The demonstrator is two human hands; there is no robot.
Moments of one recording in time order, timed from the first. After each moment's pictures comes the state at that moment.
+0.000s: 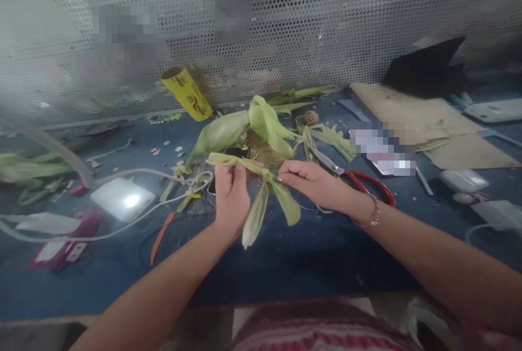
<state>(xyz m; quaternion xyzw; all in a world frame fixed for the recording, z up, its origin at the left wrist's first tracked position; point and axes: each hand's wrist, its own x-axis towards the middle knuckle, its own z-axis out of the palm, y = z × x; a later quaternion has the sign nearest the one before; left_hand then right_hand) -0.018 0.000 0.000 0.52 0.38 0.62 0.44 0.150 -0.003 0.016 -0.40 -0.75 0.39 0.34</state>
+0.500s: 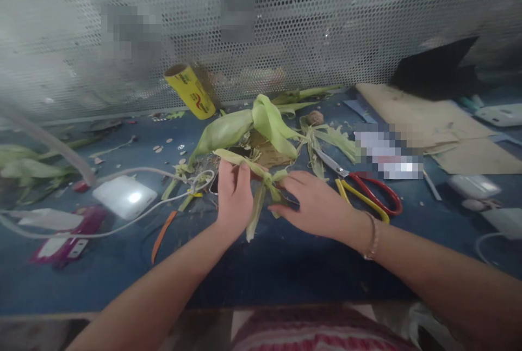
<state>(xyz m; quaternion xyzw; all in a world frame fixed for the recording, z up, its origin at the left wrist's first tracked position) -0.019 -0.001 0.005 0.54 0.43 0.60 0.40 0.137 -0.026 0.004 -0.41 -0.86 0.05 0.31</state>
